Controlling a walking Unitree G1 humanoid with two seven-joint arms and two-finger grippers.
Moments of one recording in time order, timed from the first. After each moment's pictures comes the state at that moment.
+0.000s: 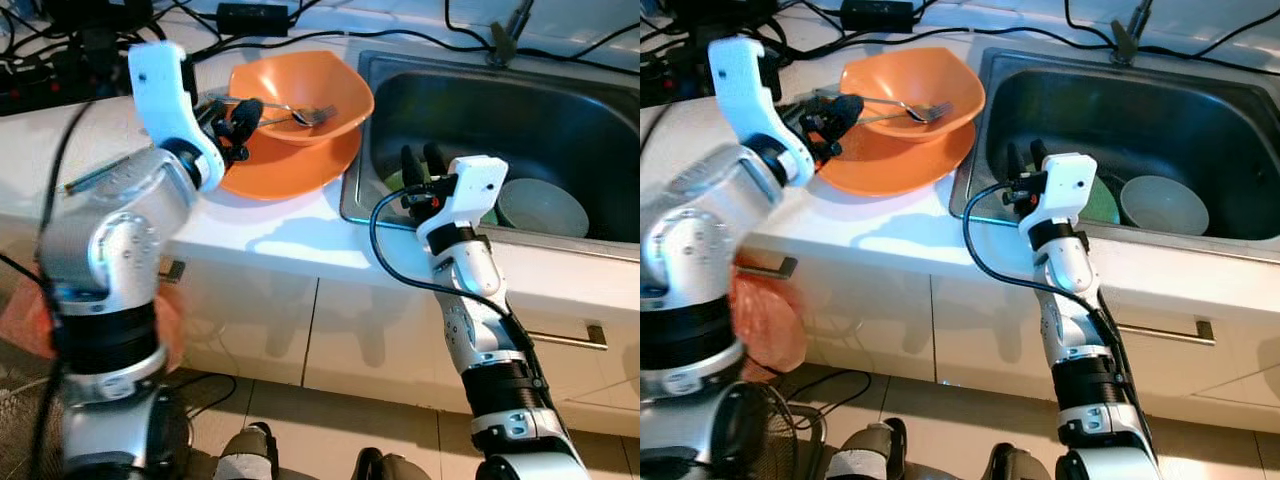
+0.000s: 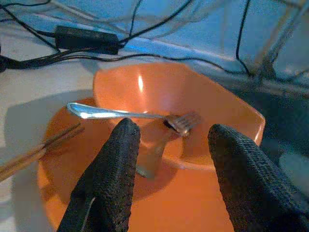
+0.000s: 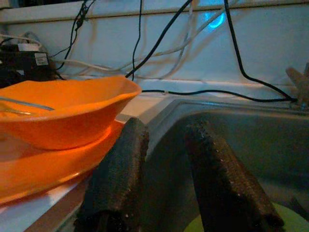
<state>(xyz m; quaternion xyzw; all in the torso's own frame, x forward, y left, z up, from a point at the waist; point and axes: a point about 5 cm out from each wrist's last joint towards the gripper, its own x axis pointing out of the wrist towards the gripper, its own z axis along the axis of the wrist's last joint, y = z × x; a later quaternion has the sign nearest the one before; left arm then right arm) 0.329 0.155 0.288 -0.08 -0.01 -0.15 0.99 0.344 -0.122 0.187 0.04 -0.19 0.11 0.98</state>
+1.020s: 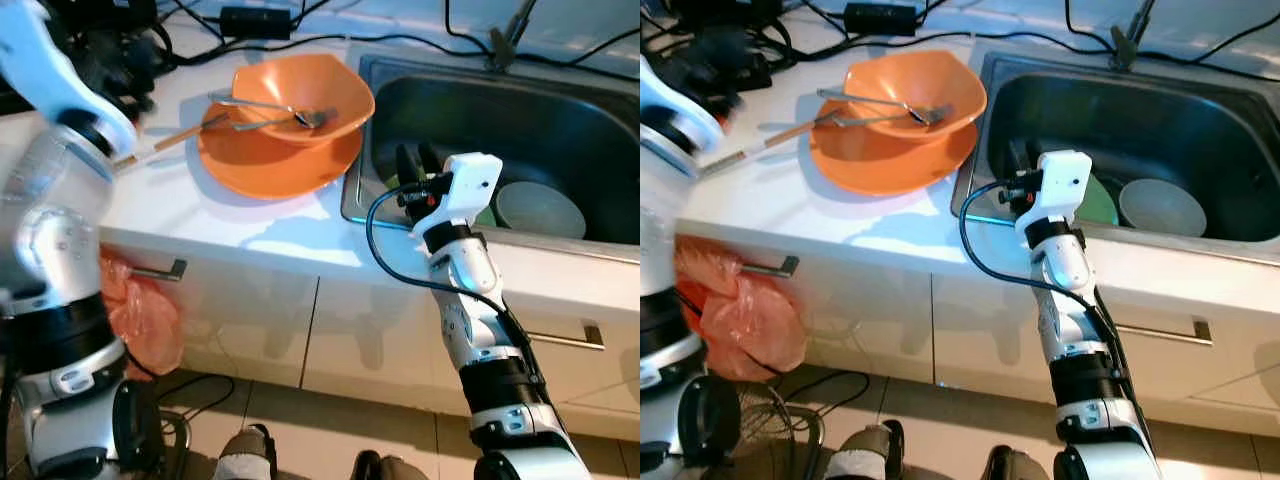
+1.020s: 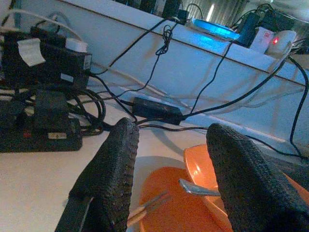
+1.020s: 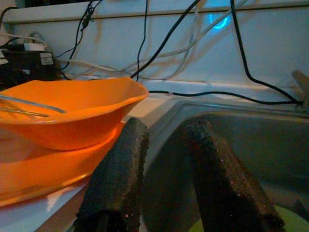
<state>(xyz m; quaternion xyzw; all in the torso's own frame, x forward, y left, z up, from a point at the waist) 0.331 0.220 0.308 -0.13 -0.14 -0.03 0.98 0.346 -0.120 0.186 0.04 -0.18 0.11 0.98</state>
